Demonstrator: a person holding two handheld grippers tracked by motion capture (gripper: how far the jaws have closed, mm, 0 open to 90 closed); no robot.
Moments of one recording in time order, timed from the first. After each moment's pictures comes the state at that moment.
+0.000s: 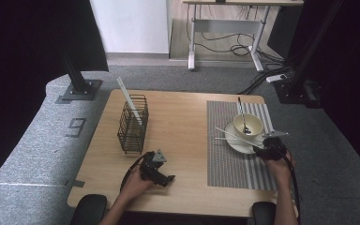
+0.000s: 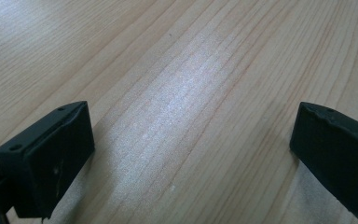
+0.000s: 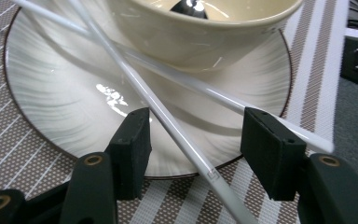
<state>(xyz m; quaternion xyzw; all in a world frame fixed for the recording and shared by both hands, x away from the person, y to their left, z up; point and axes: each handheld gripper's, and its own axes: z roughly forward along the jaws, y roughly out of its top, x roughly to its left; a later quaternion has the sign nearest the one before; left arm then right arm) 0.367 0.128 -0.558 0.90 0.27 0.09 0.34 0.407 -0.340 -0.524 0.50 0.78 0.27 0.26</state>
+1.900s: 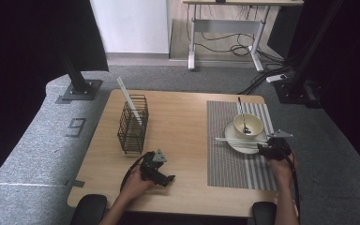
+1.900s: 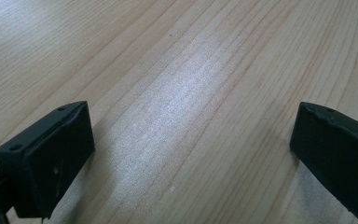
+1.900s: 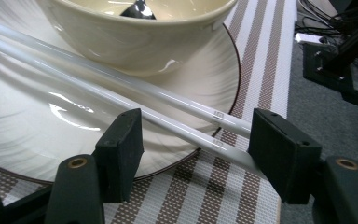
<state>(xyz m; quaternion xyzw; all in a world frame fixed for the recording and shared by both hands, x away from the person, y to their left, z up) 0.367 0.127 -0.558 0.90 0.27 0.09 0.34 0.407 -0.353 -0.528 0.52 0.75 0.27 0.31</state>
